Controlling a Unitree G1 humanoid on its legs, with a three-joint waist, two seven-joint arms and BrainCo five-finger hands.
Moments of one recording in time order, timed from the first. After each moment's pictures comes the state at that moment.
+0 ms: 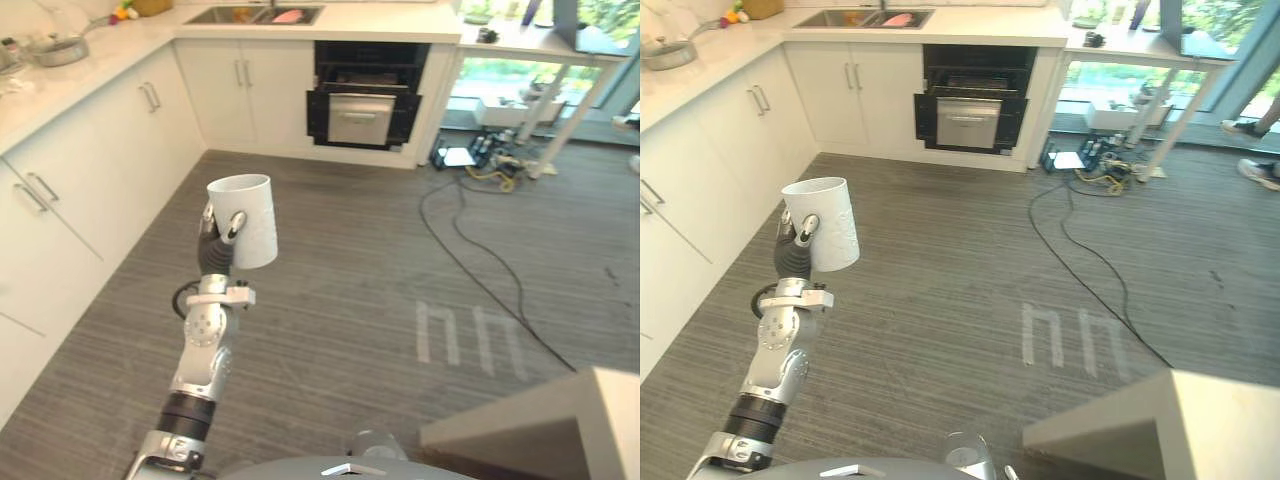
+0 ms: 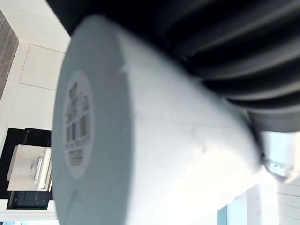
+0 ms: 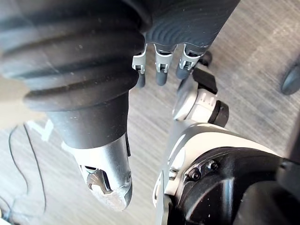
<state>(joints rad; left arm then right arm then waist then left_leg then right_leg) -0.16 0.05 -0.12 0.12 -0.27 -0.40 0.15 0.35 -0.02 -0.43 0.89 0.67 0.03 0.21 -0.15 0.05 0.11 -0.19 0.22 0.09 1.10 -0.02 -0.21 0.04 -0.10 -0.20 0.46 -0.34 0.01</state>
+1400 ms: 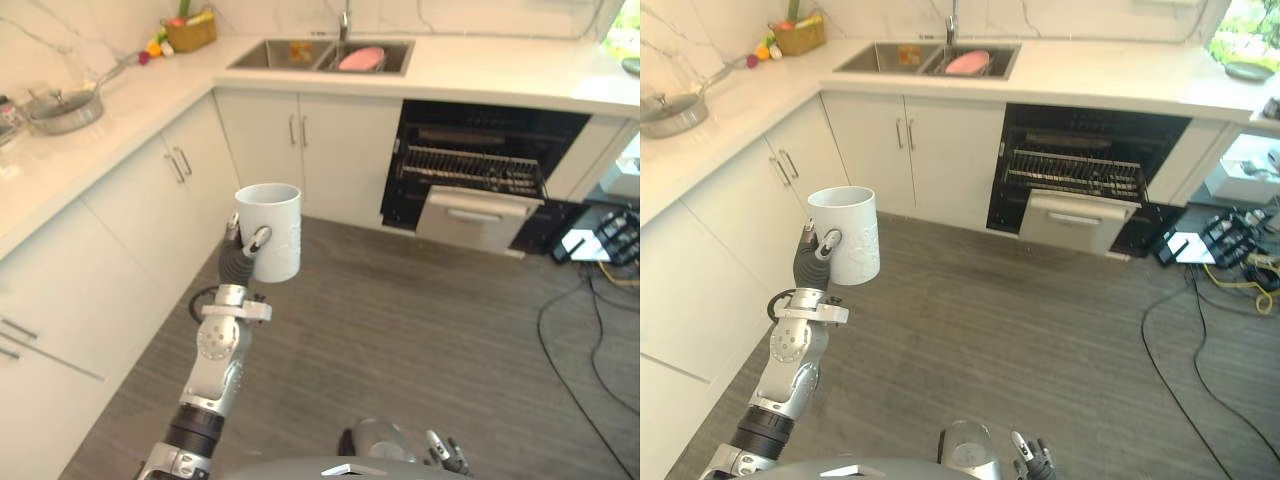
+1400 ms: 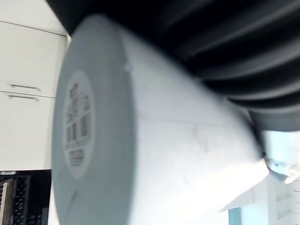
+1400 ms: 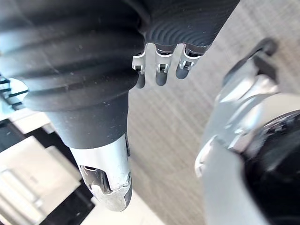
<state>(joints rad) -0.09 0.05 -0.20 0.01 -0.24 -0.43 0.08 0.32 -0.05 -0.33 0.79 0.70 -0.17 0.25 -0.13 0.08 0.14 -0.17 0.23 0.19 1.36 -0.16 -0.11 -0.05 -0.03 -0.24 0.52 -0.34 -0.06</state>
